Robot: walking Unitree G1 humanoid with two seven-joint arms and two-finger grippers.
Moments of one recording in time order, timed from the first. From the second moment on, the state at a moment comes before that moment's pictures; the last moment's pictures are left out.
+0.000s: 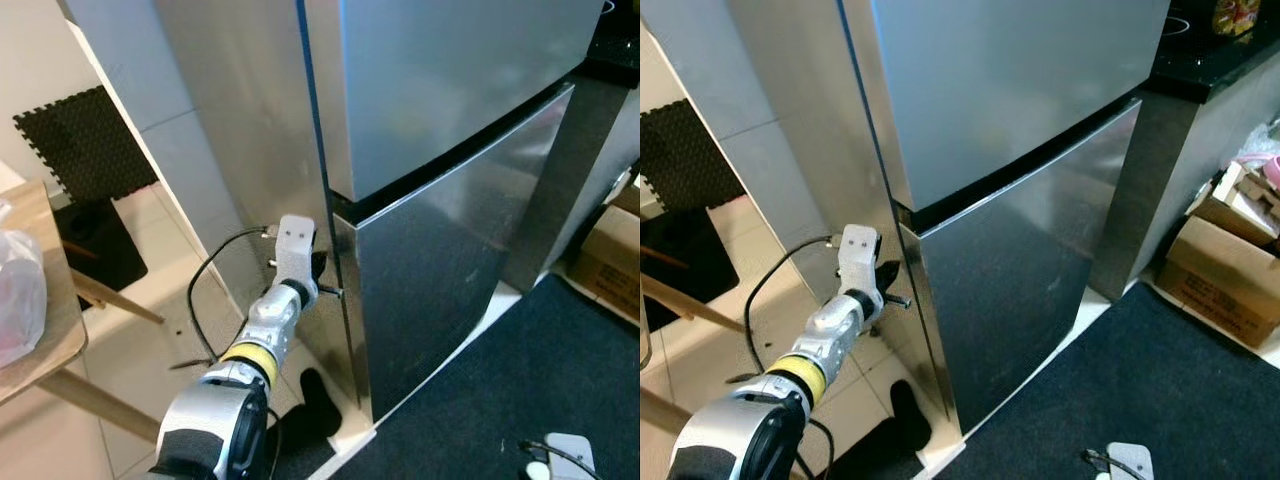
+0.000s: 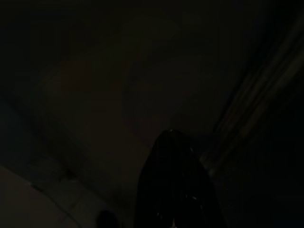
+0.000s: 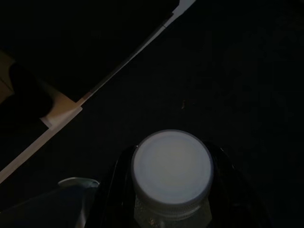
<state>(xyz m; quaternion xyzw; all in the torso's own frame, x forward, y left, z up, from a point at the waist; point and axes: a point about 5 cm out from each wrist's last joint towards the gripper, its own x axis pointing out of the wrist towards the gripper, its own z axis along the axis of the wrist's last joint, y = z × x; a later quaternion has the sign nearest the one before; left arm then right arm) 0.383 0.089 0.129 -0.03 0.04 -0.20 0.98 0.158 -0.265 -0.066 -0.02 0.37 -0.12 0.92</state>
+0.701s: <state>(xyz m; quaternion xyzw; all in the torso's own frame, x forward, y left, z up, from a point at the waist) 0.375 0.064 0.138 -0.09 0.03 -0.38 0.92 0.155 -0.271 -0.061 -0.02 0.36 -0.12 0.92</state>
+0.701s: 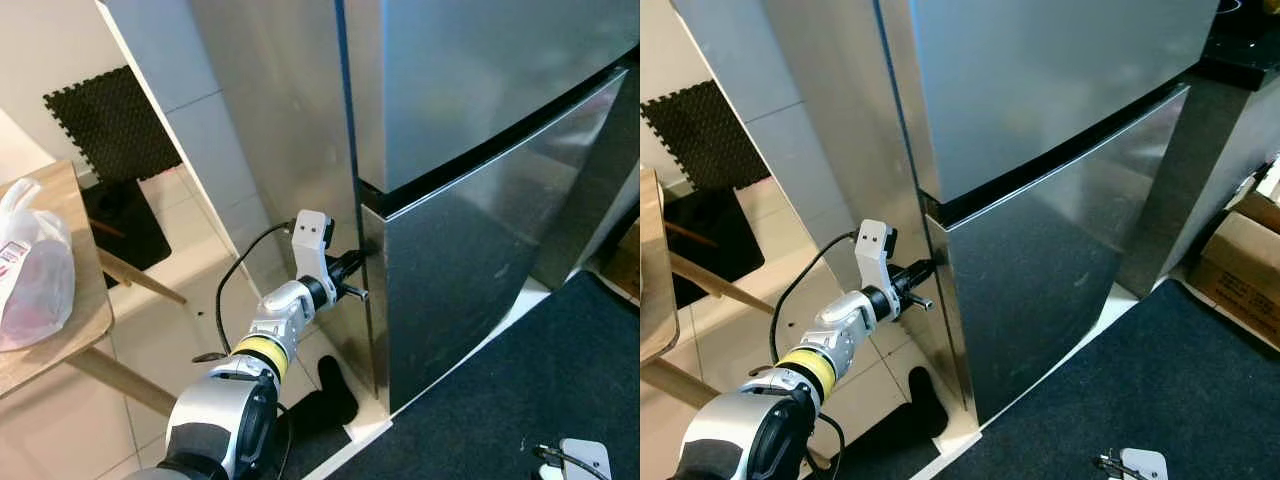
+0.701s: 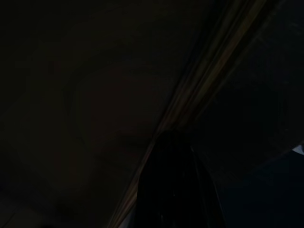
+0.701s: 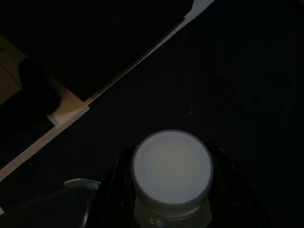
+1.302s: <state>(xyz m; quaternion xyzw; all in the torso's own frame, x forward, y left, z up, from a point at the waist) 0.374 0.041 0.148 -0.07 0.02 -0.41 0.91 0.154 -0.271 -0.062 -0.03 0.37 -0.12 0.92</state>
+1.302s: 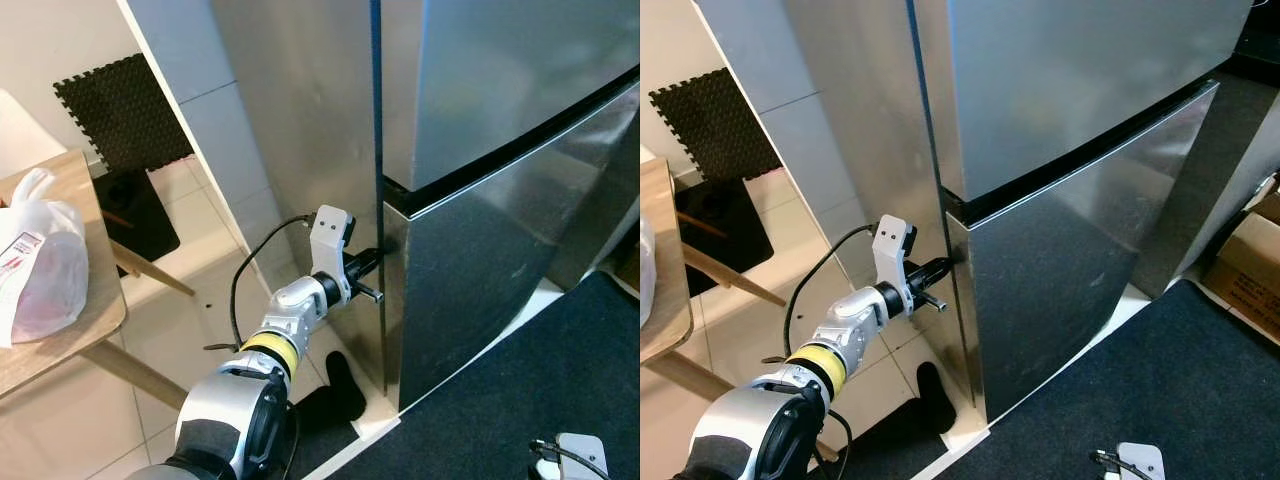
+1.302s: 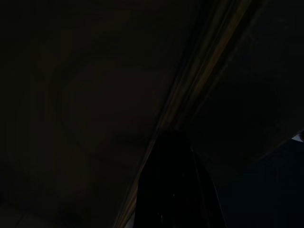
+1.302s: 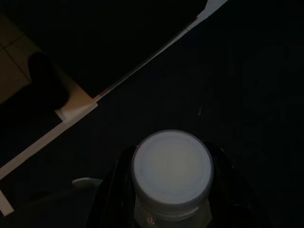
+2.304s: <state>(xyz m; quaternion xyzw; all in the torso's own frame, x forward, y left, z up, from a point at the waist) 0.356 -0.007 0.154 -0.06 0.03 -0.52 0.85 0.153 -0.270 -0.062 -0.02 0.36 -0.11 0.92</state>
